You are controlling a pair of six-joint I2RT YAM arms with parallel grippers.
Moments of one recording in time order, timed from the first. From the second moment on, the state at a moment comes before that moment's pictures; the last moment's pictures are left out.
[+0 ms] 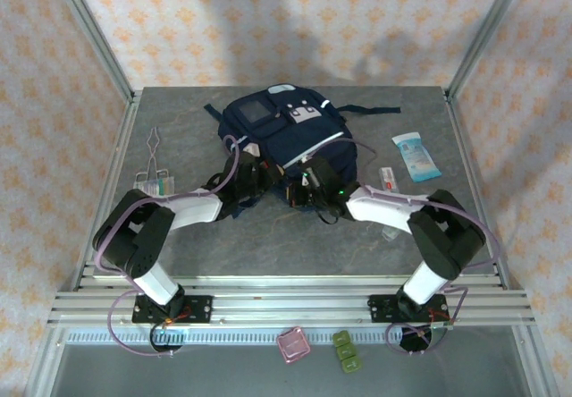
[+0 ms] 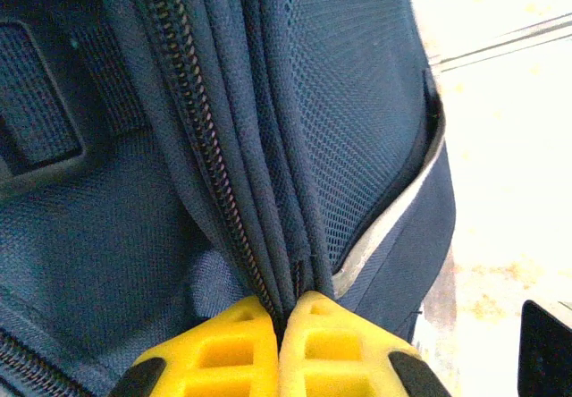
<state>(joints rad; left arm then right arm) -0.49 1.62 0.75 0.37 0.18 -1.04 0.72 1.60 0.87 -0.05 -0.11 0.62</state>
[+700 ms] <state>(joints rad) -0.35 1.57 0.81 0.19 0.24 -0.88 0.71 1.44 0.78 -0.14 -0.02 0.53</state>
